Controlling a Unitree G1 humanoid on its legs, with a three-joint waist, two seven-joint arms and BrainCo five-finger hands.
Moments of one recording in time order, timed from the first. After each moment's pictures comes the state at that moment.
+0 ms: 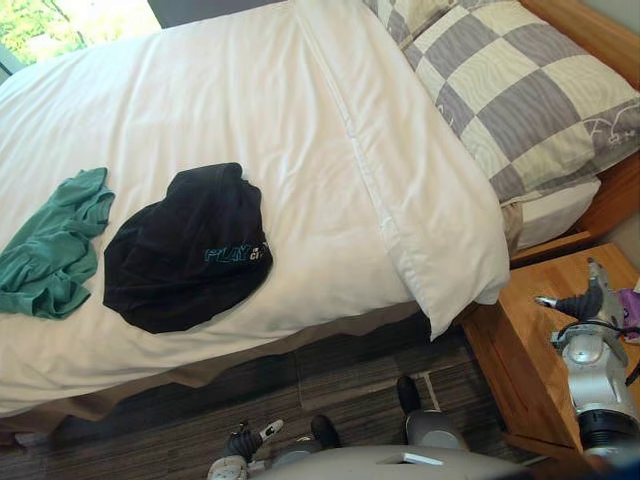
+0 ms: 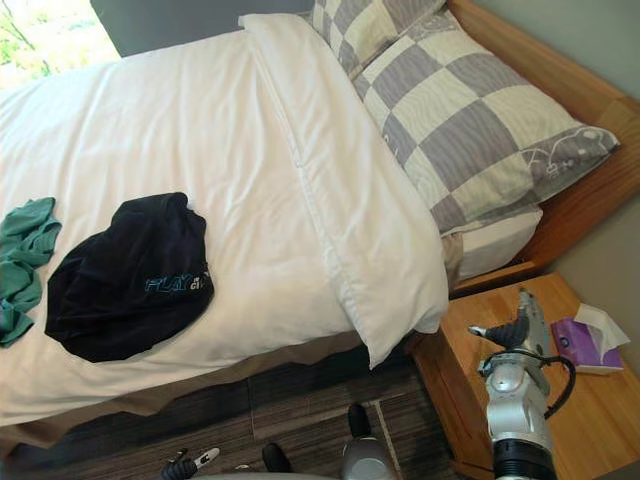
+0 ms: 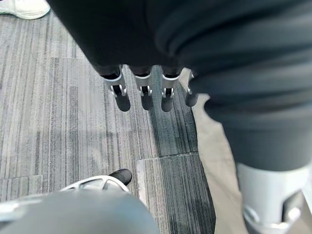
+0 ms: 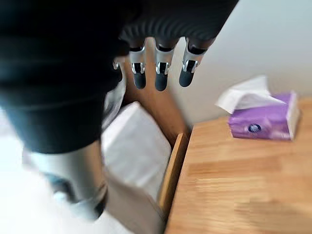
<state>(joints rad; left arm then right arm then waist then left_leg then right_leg) 0.19 0.08 0.10 1.01 -0.07 -0.05 0.09 -0.04 -0.36 -0.37 0.37 -0.41 0.11 -0.30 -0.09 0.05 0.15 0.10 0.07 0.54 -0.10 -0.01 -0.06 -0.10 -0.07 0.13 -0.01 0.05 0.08</state>
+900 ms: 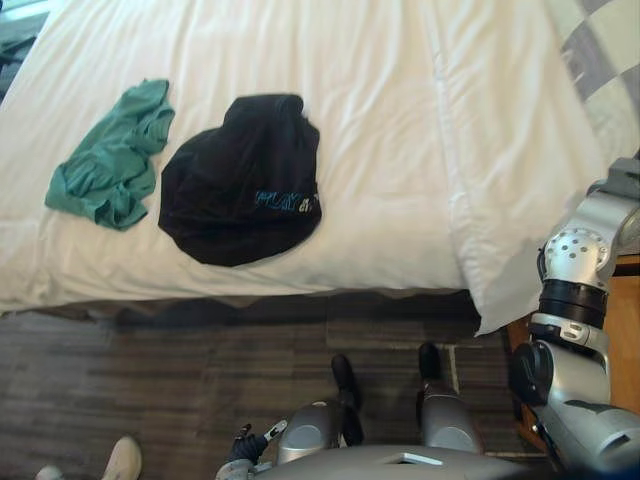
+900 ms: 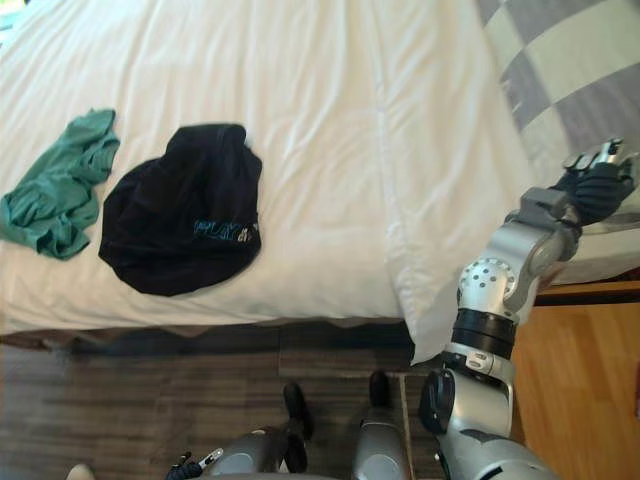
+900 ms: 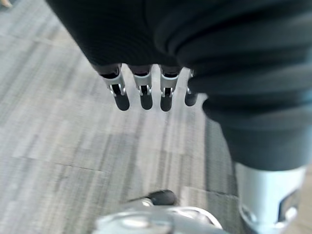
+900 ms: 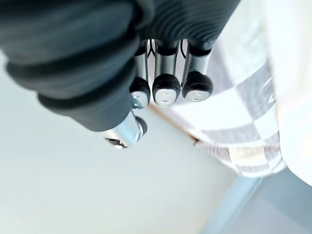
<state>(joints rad) 0.20 0.05 0.06 0.99 -0.15 -0.08 0.12 -0.74 -0.25 -0.54 0.21 0.88 -0.43 -0.39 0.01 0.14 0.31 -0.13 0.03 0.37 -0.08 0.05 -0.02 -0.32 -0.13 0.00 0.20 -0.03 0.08</state>
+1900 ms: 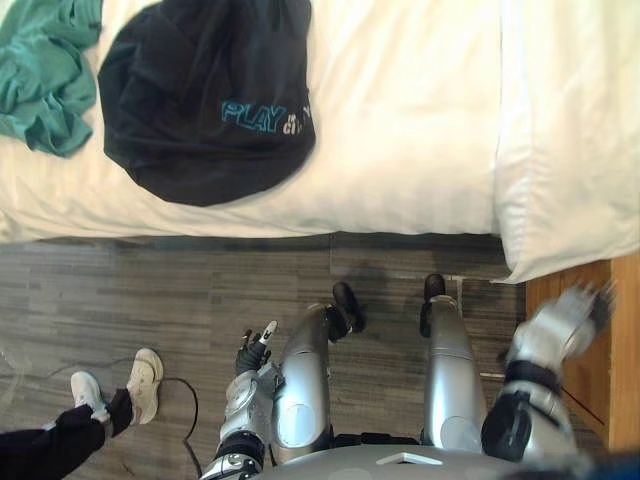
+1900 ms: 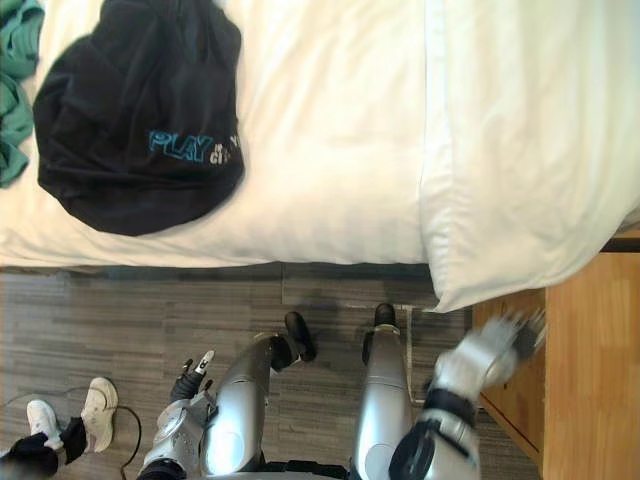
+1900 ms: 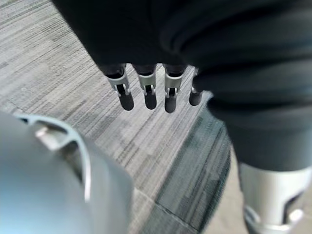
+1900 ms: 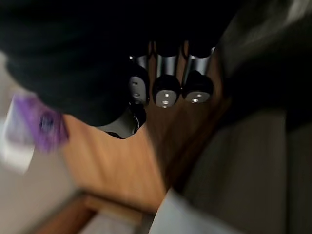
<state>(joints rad) -0.05 -0.06 0.33 0.90 -0.38 -0.13 0.07 -0.16 0.09 -0.75 0.58 1.14 -0.36 -0.26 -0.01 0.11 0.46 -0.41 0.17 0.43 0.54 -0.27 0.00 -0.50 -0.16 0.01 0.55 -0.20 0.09</state>
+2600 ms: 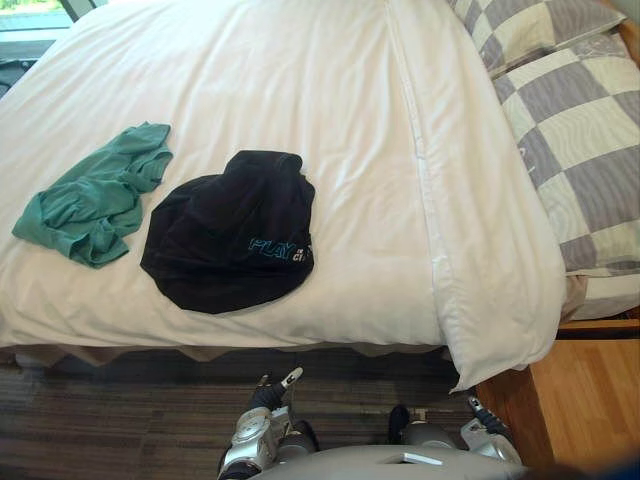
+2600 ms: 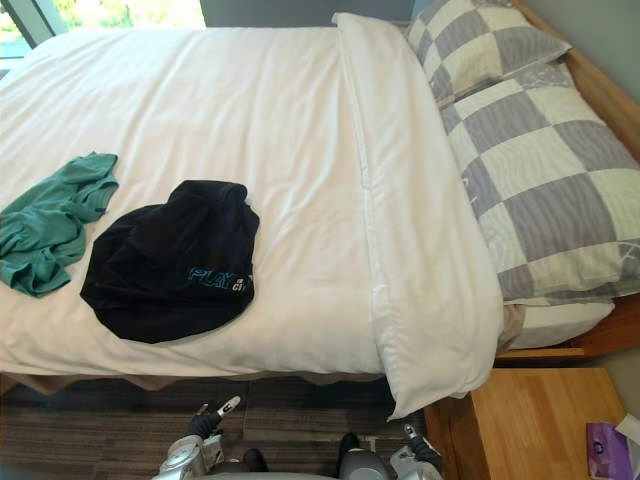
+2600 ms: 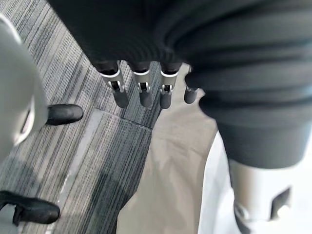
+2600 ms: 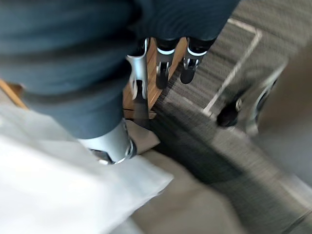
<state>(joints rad) 0.05 -0.02 0.26 1.00 -0.08 -0.07 0.06 0.12 0.07 -0.47 1.00 0.30 -0.05 -0.15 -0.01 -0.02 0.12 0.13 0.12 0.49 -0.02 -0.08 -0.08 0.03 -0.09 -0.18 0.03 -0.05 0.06</state>
